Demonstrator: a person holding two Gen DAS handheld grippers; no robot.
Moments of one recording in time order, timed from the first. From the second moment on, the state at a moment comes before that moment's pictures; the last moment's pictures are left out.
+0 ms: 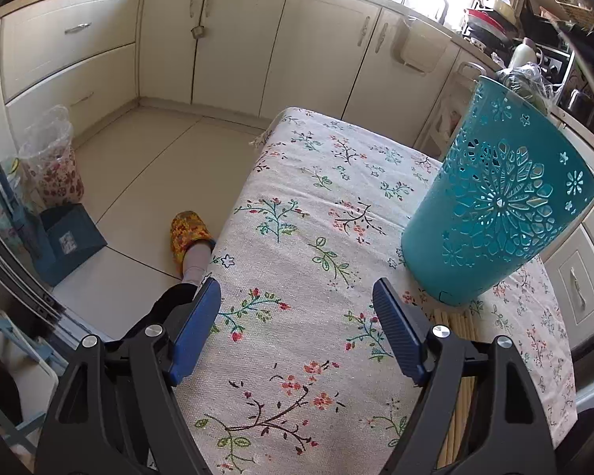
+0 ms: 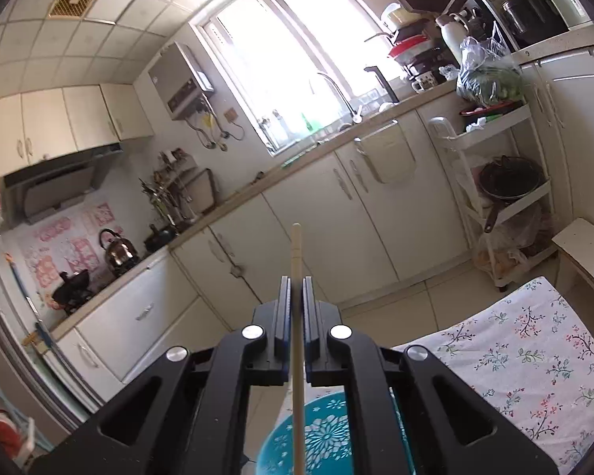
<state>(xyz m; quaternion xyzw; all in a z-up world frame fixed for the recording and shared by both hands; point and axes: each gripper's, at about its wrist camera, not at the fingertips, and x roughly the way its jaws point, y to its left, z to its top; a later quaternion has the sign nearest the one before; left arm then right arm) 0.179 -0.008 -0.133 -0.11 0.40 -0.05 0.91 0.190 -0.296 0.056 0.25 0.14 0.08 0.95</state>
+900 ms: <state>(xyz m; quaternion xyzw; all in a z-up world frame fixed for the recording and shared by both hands) 0.181 -0.004 -0.137 -0.12 0.40 -0.05 0.91 0.081 -0.311 0.033 0.18 0.18 0.05 0.97</state>
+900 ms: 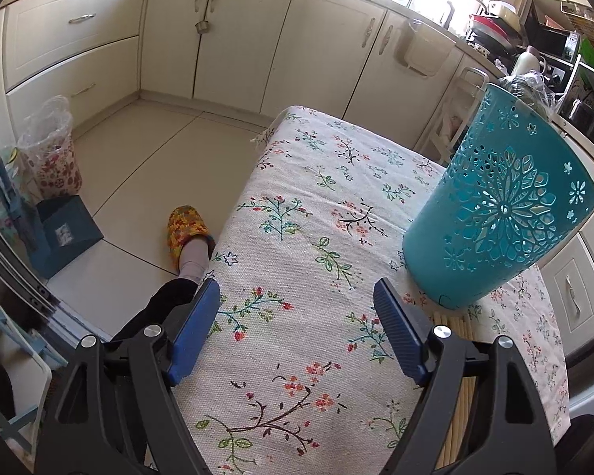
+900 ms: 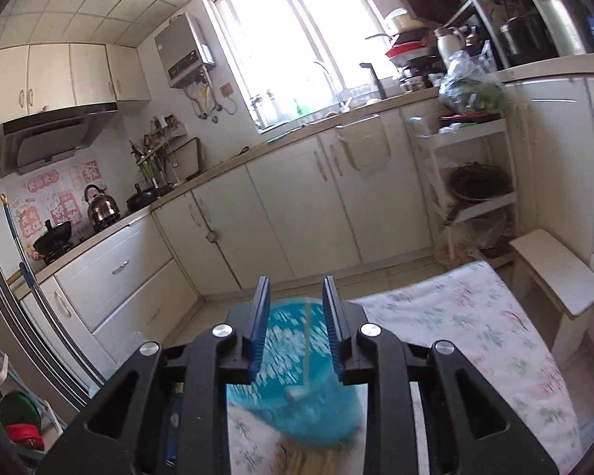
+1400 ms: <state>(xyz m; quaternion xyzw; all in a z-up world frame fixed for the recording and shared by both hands) 0.179 -0.004 -0.135 -0.12 0.40 -0.05 0.91 0.087 -0.252 -0.121 0.11 0.45 0.05 0.89</state>
